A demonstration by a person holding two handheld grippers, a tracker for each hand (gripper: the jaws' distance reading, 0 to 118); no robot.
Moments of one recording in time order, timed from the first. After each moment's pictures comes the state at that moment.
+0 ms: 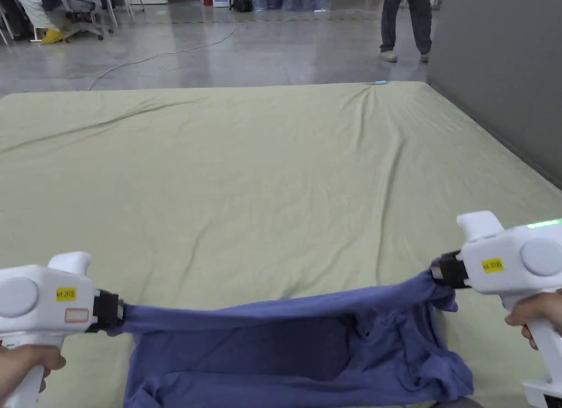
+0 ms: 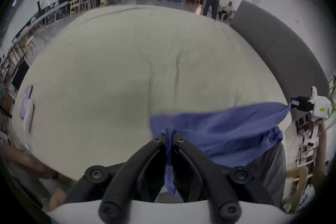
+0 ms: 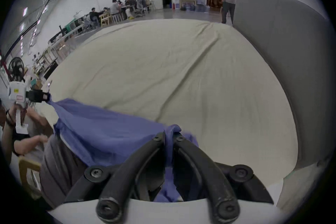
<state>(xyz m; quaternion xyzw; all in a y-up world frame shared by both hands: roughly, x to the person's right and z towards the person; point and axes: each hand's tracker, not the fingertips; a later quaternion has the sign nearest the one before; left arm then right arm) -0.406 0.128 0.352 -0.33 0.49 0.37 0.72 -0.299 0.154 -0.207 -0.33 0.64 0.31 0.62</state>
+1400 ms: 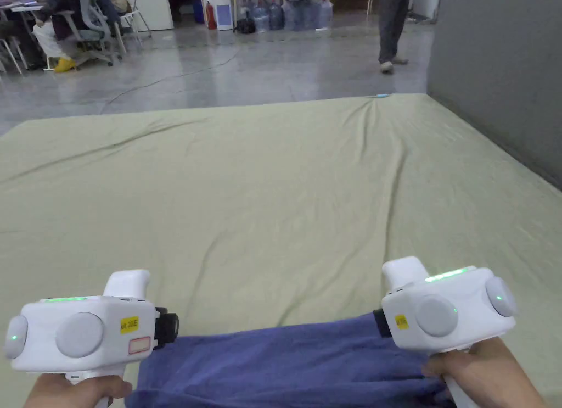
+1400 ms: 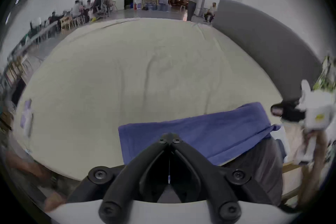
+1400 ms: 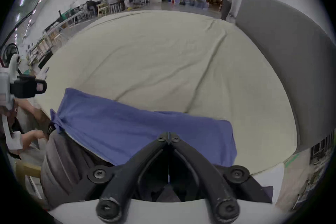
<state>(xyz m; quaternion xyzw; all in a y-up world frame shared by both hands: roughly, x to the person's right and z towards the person) -0.365 0.151 0.309 -0.29 0.48 0.33 0.77 -0.292 0.130 -0.077 -0.32 0.61 0.34 0.64</state>
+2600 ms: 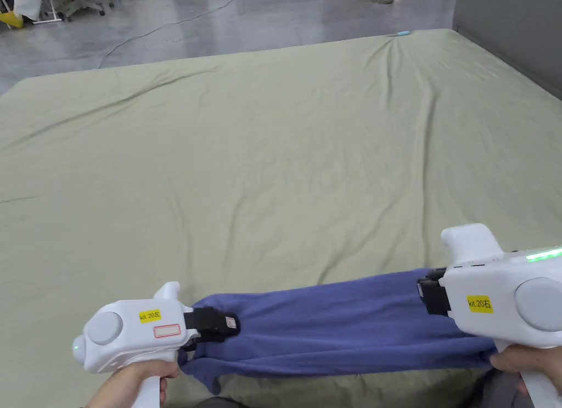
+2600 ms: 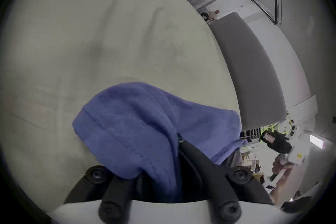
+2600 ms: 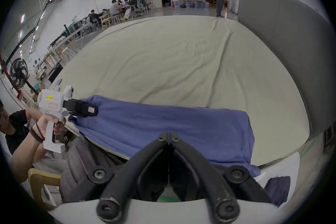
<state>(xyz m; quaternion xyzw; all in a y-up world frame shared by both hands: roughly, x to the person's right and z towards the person) -0.443 0.005 0.359 -0.18 0.32 0.57 0.74 -0.268 0.156 -0.062 -0.35 0.64 0.28 0.63</state>
